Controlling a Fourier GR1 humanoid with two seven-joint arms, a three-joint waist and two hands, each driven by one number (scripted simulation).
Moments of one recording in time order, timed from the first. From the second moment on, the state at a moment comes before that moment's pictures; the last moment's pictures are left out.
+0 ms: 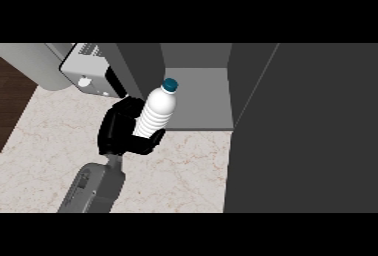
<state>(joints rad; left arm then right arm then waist) -0.30 0.04 -0.11 -1.28 0.43 0.12 -0.16 0.59 -0.10 0.39 -2.14 -0.20 0.09 -0.21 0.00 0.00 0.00</state>
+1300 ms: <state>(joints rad) -0.33 0.13 -0.19 -1.28 0.11 0.56 -0.10 0.51 -0.10 0.40 -2.09 -0.23 0.12 -0.20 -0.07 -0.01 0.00</state>
